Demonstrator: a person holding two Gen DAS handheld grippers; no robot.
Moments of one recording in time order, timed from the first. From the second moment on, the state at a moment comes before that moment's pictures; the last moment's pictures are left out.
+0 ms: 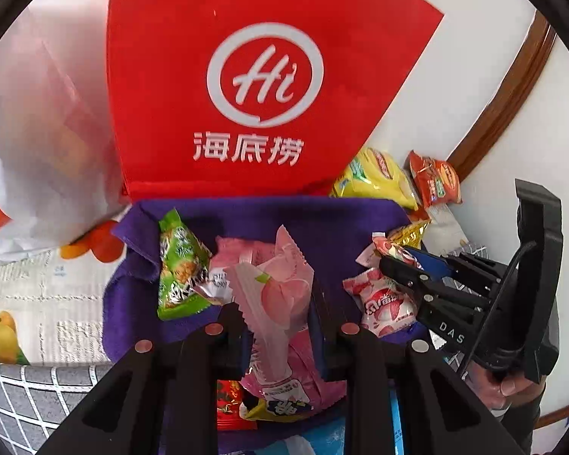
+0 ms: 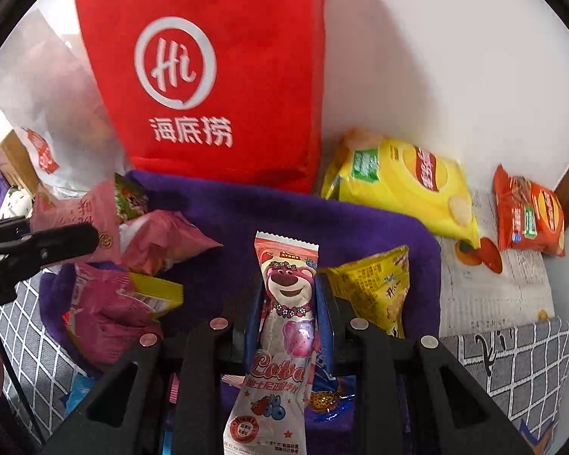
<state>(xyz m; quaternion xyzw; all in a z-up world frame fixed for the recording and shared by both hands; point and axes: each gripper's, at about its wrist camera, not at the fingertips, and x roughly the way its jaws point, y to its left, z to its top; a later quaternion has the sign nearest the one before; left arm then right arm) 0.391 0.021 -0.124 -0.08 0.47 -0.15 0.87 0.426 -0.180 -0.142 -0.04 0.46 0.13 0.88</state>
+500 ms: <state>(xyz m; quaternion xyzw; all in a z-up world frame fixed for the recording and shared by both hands) 0.397 0.010 -0.140 -0.08 0.49 -0.16 0.85 0.430 -0.182 -0.152 -0.05 0.47 0.12 0.87</state>
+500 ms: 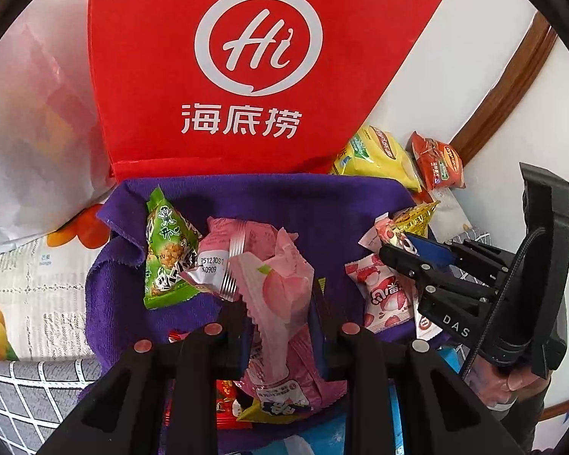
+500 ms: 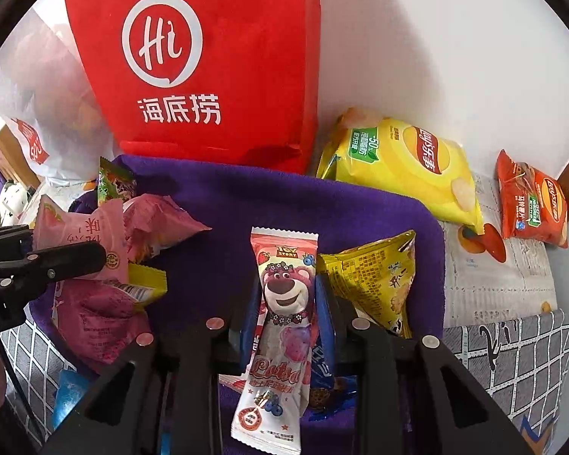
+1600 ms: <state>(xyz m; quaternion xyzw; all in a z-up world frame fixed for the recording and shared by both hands) 0.357 0.016 -0.067 -0.03 0.45 -0.11 0.89 0.368 -0.214 -0.076 0.01 0.42 0.09 0.90</state>
